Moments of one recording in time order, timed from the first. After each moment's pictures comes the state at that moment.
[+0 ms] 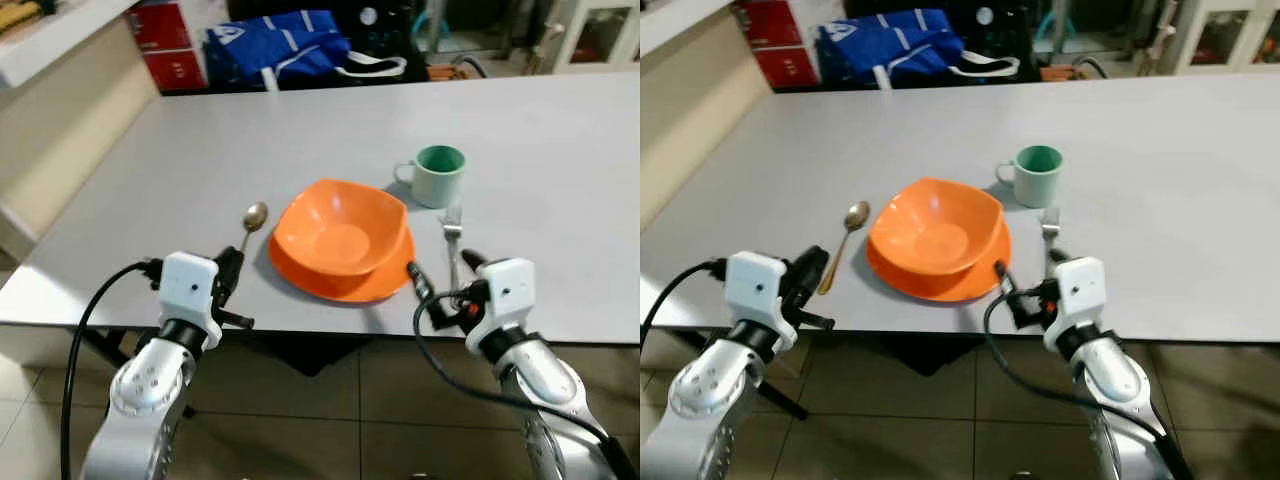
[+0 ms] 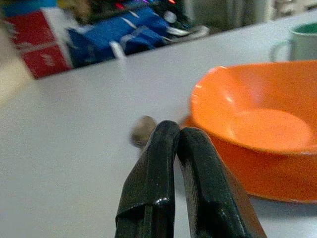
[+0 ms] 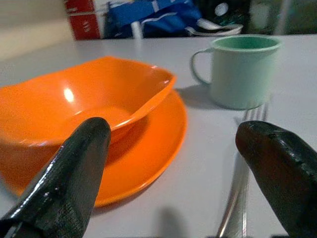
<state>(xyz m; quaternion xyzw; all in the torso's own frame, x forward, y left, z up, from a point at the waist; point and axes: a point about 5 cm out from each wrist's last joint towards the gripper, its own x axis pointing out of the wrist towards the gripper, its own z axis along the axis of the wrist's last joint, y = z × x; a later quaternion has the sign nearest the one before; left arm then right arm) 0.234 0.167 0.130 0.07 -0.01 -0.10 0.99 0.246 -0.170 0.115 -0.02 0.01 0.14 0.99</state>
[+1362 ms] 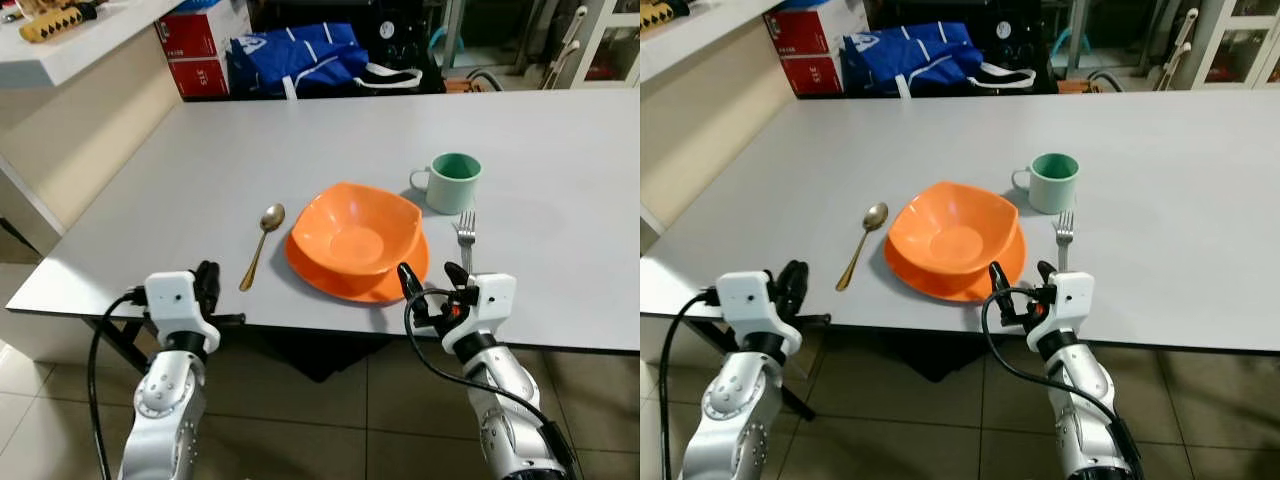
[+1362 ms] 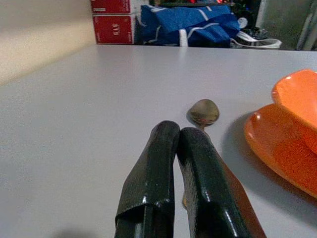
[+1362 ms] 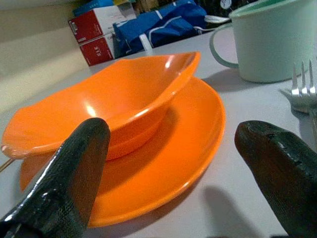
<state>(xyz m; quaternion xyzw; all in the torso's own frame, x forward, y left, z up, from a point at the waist) 0.249 0.176 0.086 -0.04 0.01 0.01 1.00 0.264 -0.156 0.069 0.10 0.00 0.13 0.99</state>
